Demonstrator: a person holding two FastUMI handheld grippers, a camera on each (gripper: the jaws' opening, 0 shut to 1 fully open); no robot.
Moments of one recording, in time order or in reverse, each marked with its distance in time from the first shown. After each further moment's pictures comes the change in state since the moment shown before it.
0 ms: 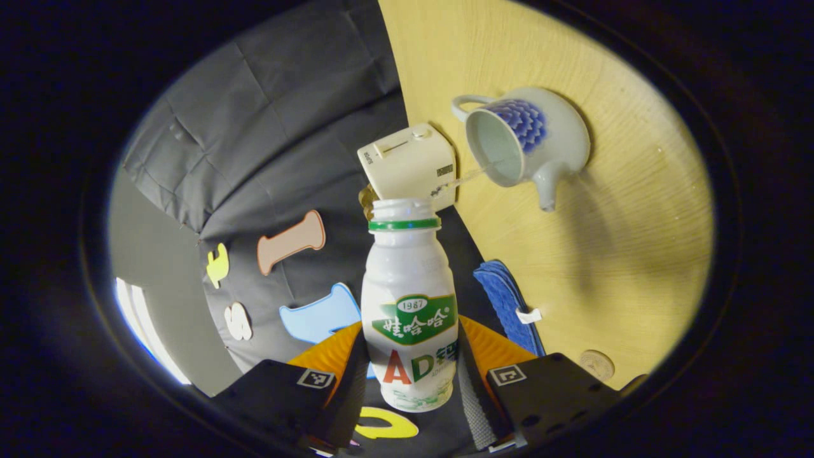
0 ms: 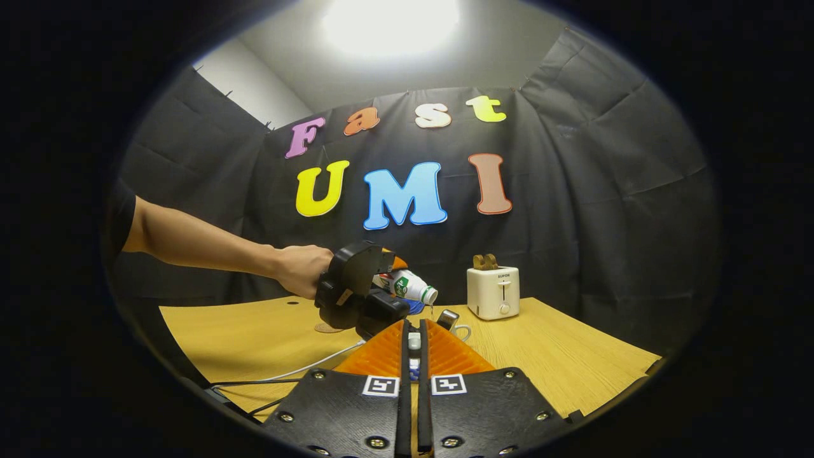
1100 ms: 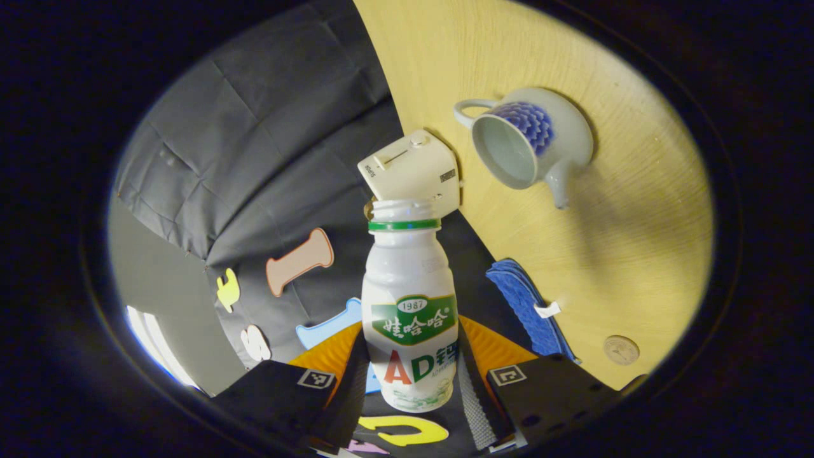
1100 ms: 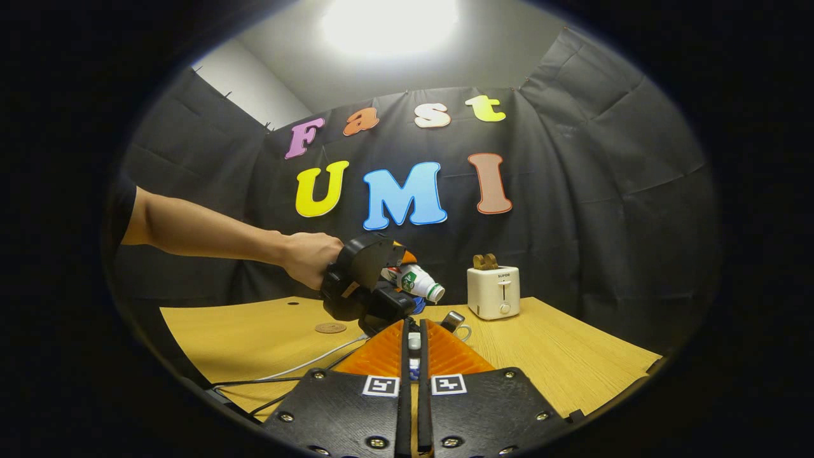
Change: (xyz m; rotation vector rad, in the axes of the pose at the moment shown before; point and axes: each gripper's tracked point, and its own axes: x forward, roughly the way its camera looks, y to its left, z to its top) left arm -0.003 0.001 0.009 0.096 -0.042 0.015; right arm 0.001 0.000 0.000 0.005 0.001 0.001
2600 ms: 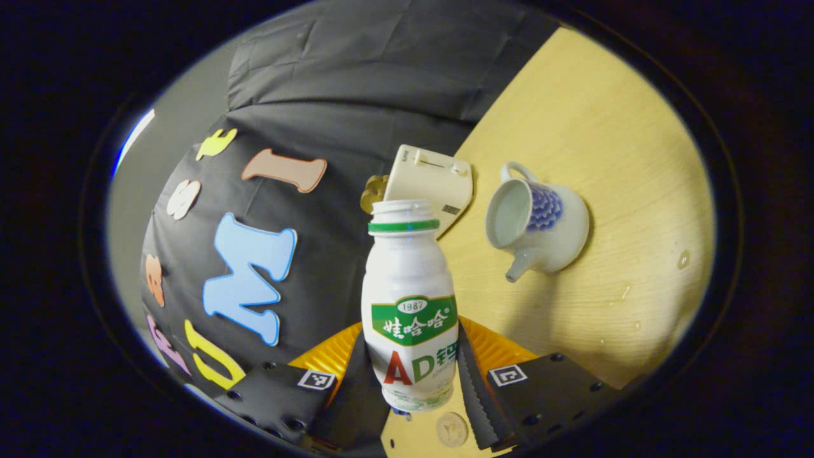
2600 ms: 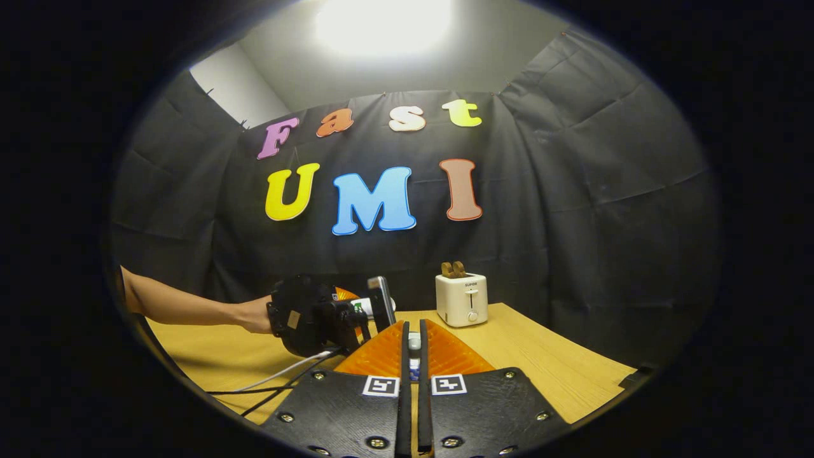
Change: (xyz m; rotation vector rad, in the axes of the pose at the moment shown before) left arm 0.005 -0.077 0.010 -0.899 -0.097 -0.117; right arm 0.008 -0.037 0.023 -0.033 0.006 -0.137
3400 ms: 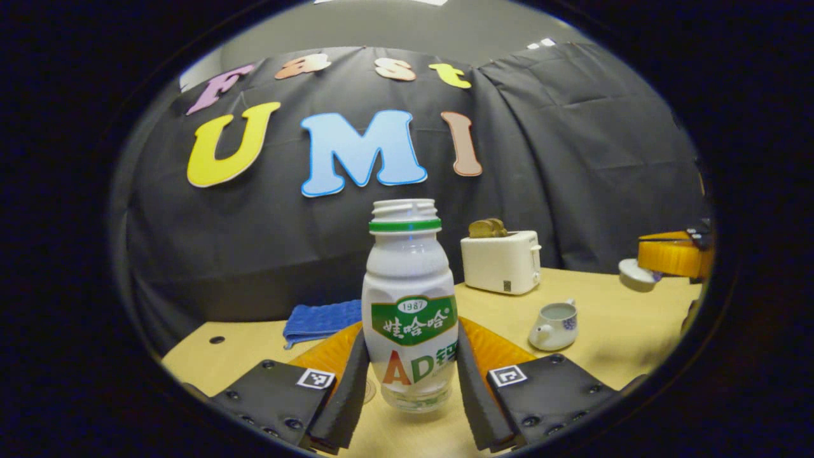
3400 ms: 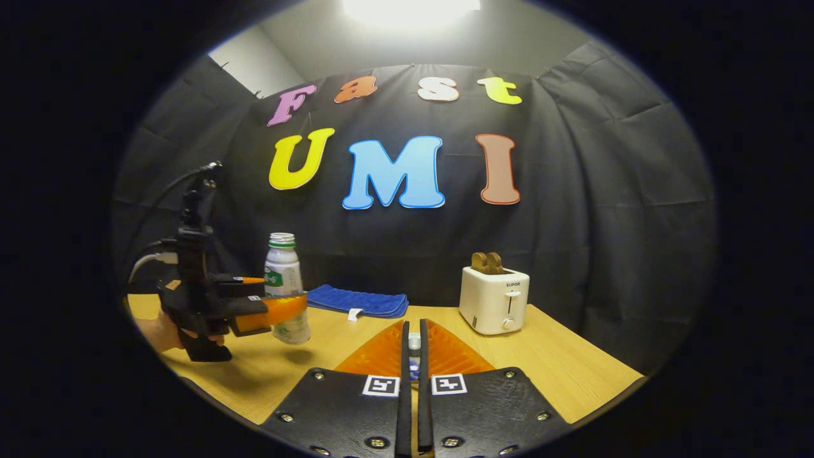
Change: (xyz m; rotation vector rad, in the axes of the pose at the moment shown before) left arm -0.092 0.060 -0.093 -1.130 -0.107 0.075; right arm 0.137 0.047 -0.023 -0.078 0.099 0.055
